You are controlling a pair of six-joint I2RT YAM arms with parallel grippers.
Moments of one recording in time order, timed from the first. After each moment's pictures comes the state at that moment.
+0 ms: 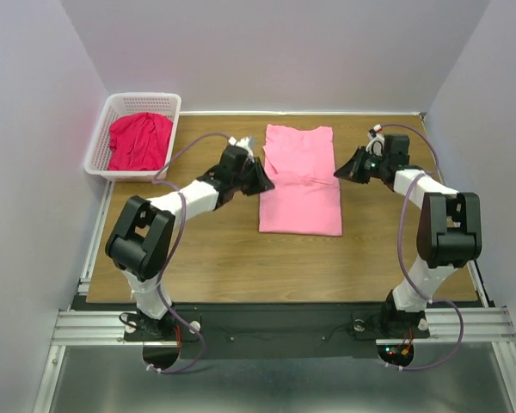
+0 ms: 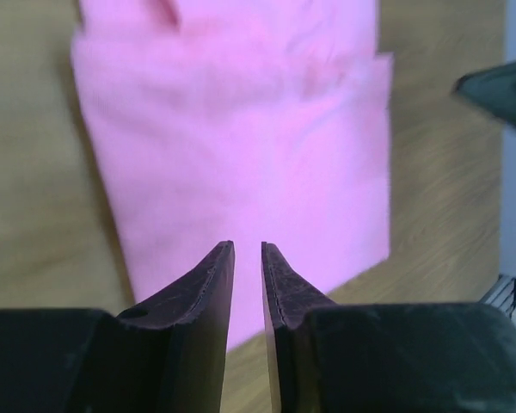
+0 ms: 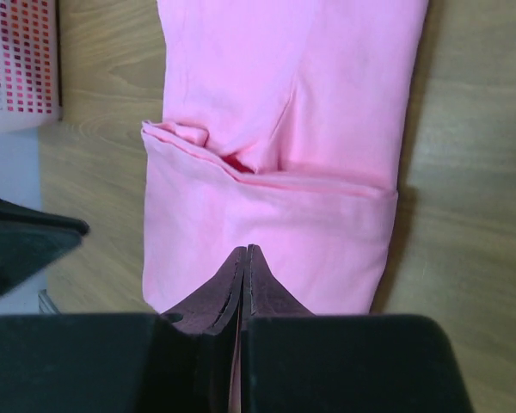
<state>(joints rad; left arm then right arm) -0.55 1.73 1.05 0.04 0.21 -0.71 -0.03 1.74 1.10 -0.08 -0.67 0.45</state>
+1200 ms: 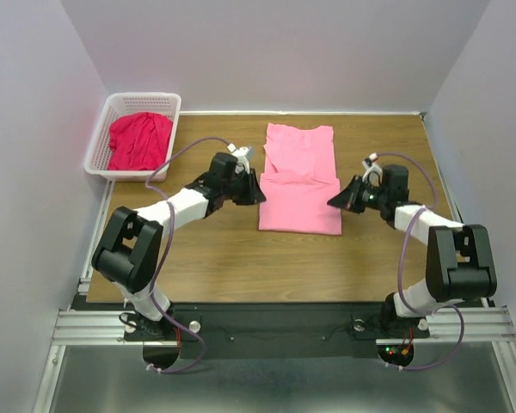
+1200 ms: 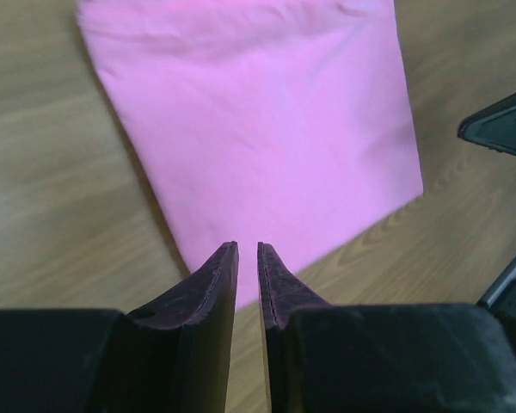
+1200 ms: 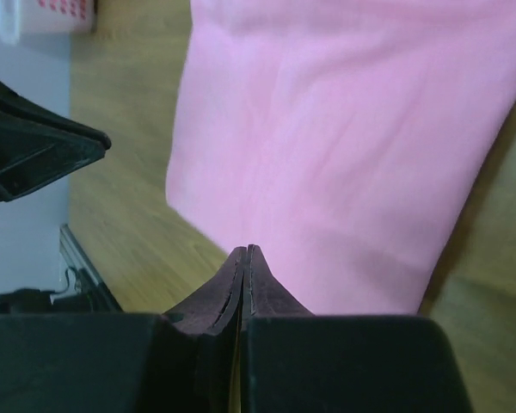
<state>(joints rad) -0.48 1.64 1.01 0.00 0.32 -0.48 -0.01 1.51 0.74 0.15 -0.77 0.50</state>
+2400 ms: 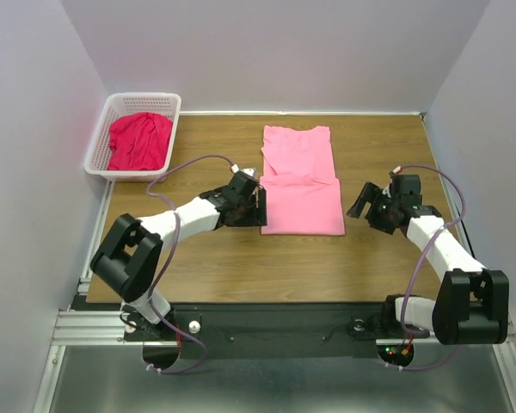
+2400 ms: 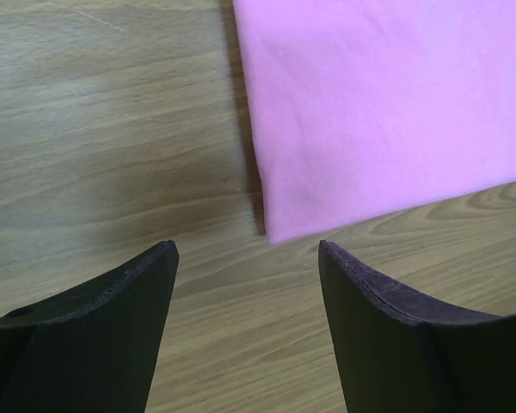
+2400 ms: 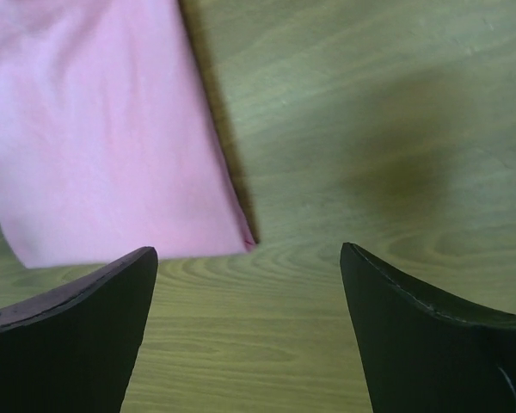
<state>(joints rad) -0.67 1.56 0.96 -0.31 -0.04 -0.60 -0.01 1.22 0.71 -0.37 -0.24 0.47</state>
